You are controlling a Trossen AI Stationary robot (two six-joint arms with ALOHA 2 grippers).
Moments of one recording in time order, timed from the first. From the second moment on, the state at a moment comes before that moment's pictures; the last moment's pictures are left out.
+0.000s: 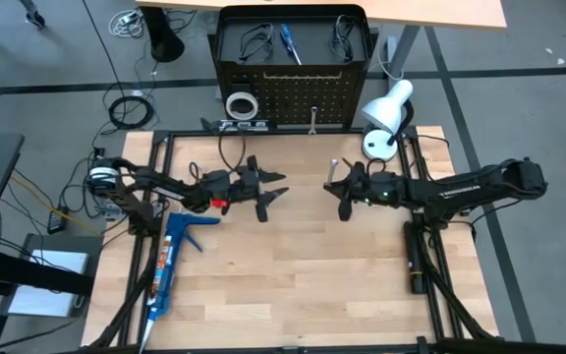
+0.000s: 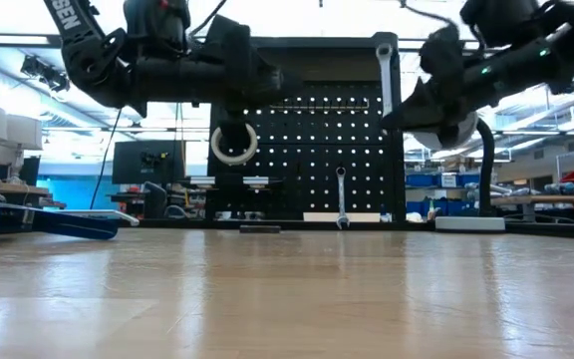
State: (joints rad) left arm 0.13 1.61 0.58 1.13 -0.06 0.01; right arm -0.10 1.09 0.37 0.40 0.24 0.32
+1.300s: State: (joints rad) left arm 0.20 1.70 0.64 1.08 0.28 -0.19; right arm 0.05 1.56 0.55 0.75 0.13 0.52
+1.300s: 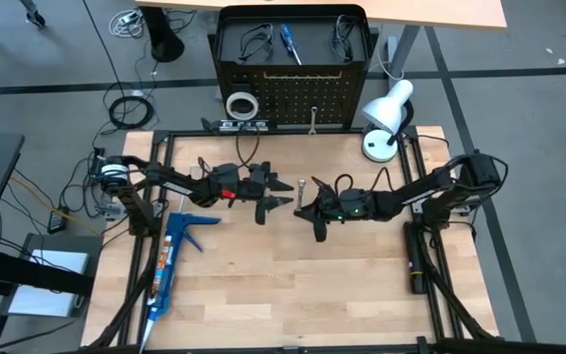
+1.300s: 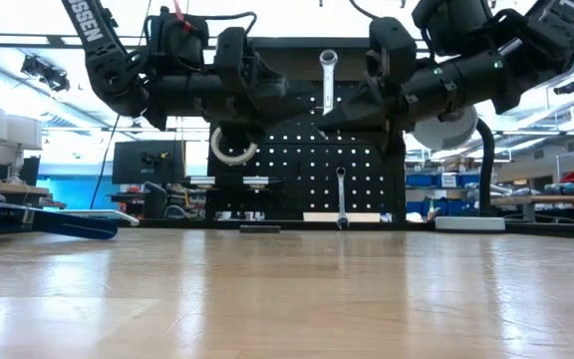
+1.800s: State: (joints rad) left arm 0.19 1.70 0.66 1.13 0.28 -0.24; right arm 0.08 1.57 0.64 0.57 0.14 0.49
